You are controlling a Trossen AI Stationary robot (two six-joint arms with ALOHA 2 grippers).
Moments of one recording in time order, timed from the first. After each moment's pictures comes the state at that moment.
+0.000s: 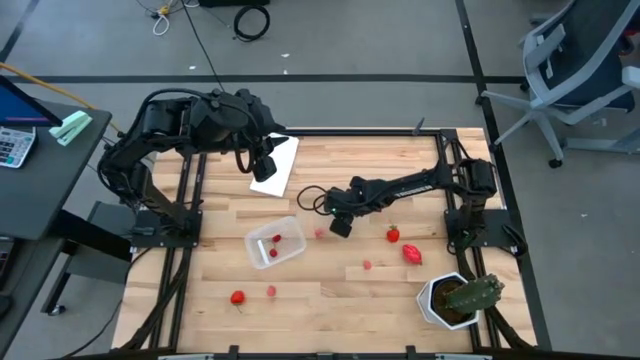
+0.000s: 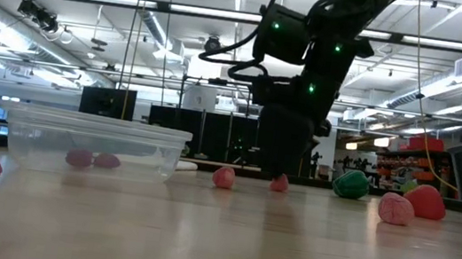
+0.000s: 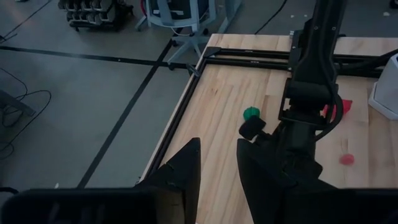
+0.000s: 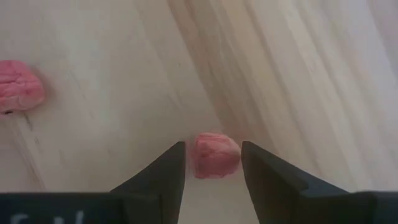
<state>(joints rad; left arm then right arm) 0.05 1.61 2.32 -1.30 -0.40 -0.01 -0.05 1.91 1.20 -0.55 0.26 0.35</state>
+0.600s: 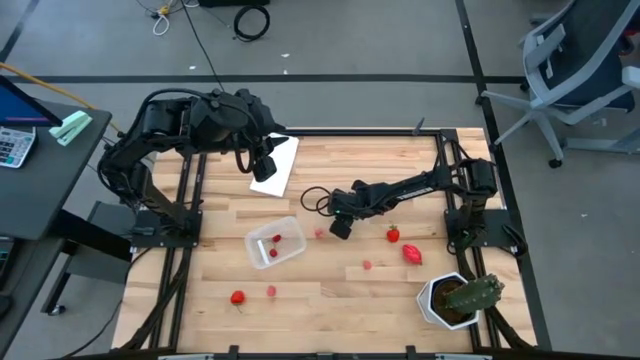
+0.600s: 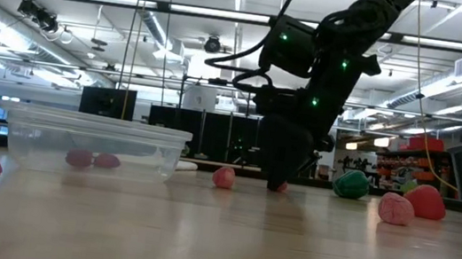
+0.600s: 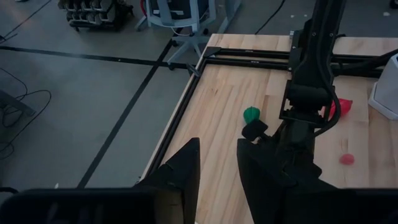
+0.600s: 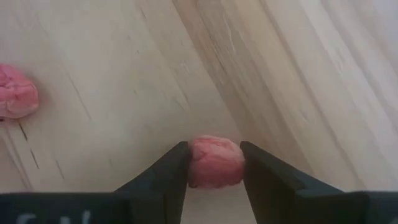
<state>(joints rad) 0.05 1.61 2.32 -1.30 -0.40 -0.02 -0.06 1.91 1.09 -0.38 0.27 0.39</state>
